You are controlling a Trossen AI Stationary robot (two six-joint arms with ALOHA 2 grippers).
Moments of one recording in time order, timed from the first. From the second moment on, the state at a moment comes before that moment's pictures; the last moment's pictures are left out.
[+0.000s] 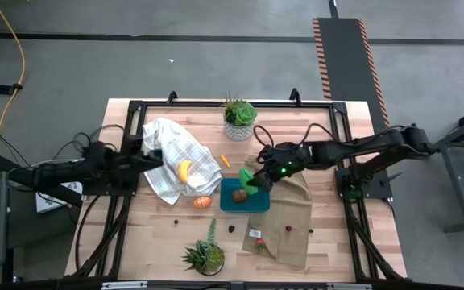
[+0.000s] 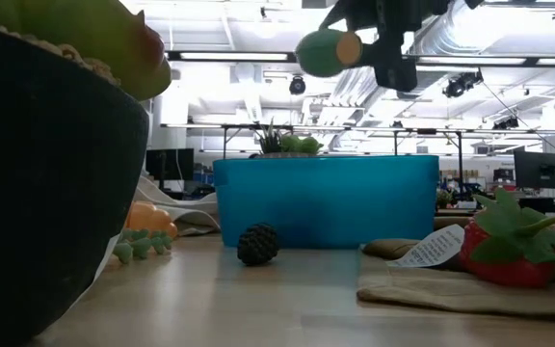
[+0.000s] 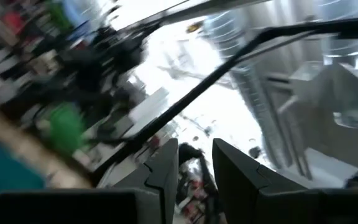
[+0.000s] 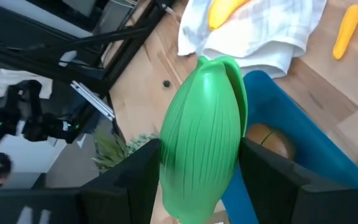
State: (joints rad) left arm 0.24 0.03 0.06 0.42 0.32 -1.09; right arm 0.08 1.36 0.97 -0.18 -0.12 0.89
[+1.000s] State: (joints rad) left arm 0.24 0.49 0.78 -0.51 0.35 -0.57; right arm 0.11 1.45 1.11 -0.40 -0.05 0.81
